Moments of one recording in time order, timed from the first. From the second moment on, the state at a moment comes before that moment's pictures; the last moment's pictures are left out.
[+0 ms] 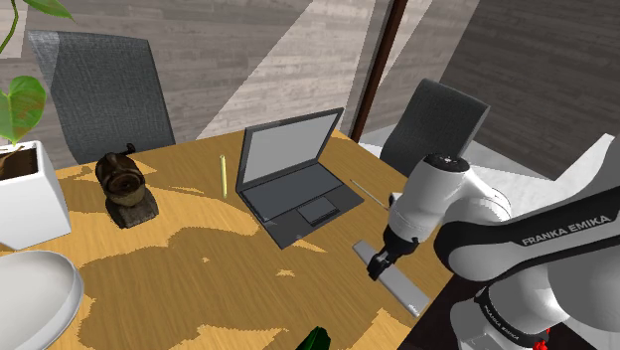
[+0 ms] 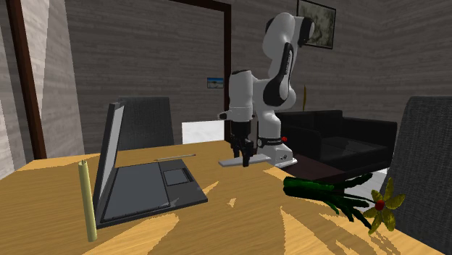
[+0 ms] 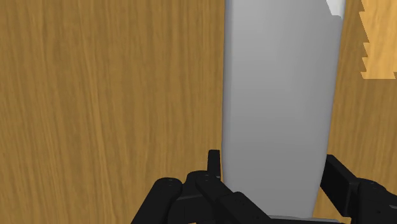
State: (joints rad) arm 0.22 -0.43 0.47 -3.03 0.38 2.59 0.30
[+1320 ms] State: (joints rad) arm 0.23 -0.78 0.38 -2.92 0.31 2.13 0.31
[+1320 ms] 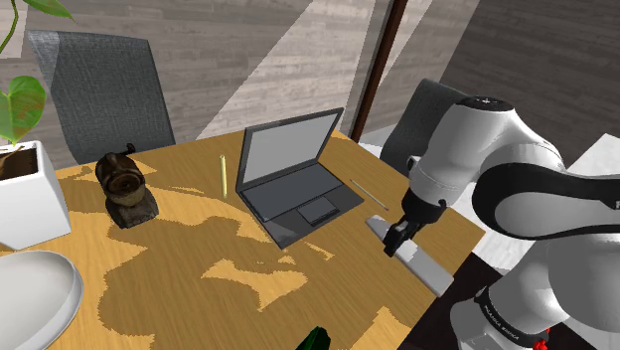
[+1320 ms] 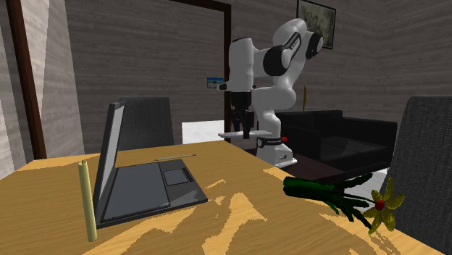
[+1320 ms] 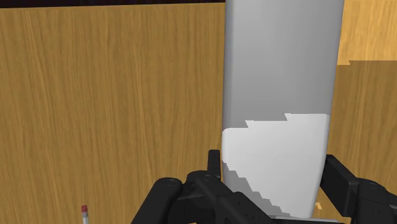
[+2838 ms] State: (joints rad) arm 0.20 -0.84 0.32 -2.66 0.25 1.82 0.34
